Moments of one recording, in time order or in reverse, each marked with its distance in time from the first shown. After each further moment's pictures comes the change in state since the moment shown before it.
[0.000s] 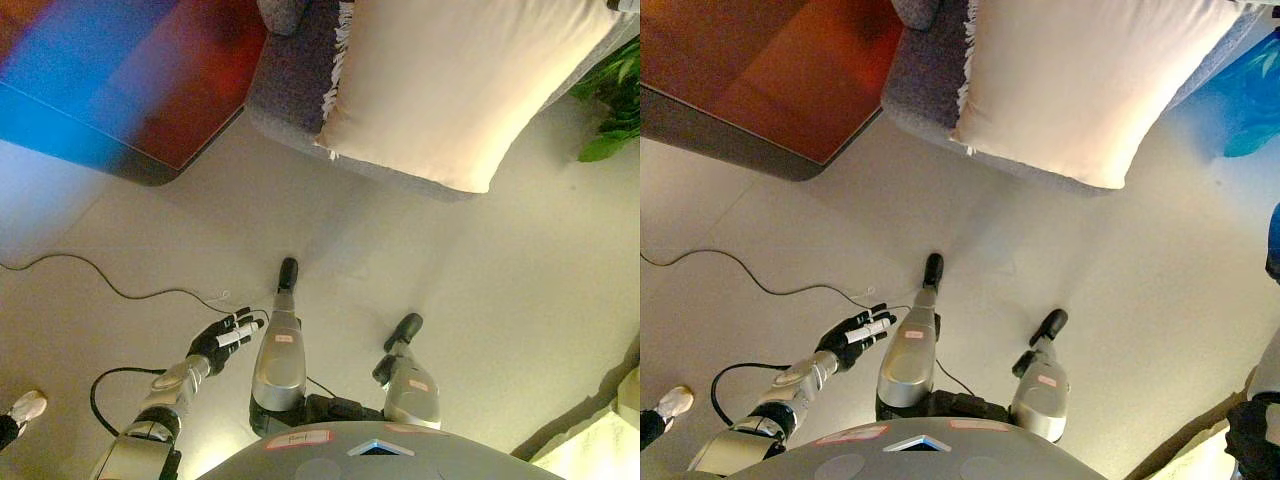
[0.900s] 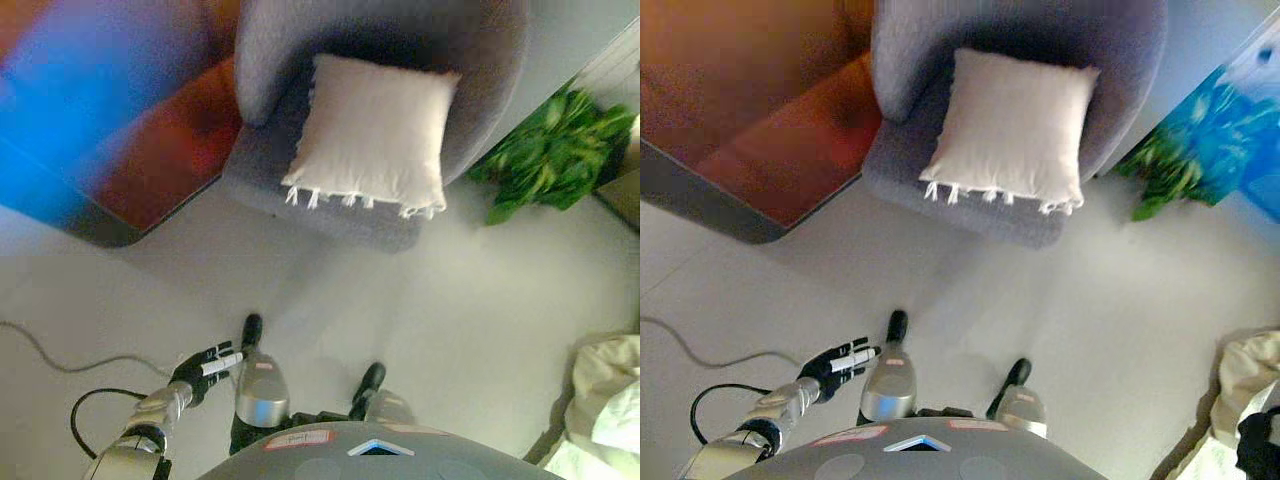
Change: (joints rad) left arm 0.065 0.036 0.044 0.096 0.162 0.055 0.057; right arm 0.458 -0.114 -0.378 -0.001 -0.030 0.062 0.199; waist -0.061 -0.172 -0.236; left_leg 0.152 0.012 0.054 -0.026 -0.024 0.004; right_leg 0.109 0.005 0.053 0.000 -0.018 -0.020
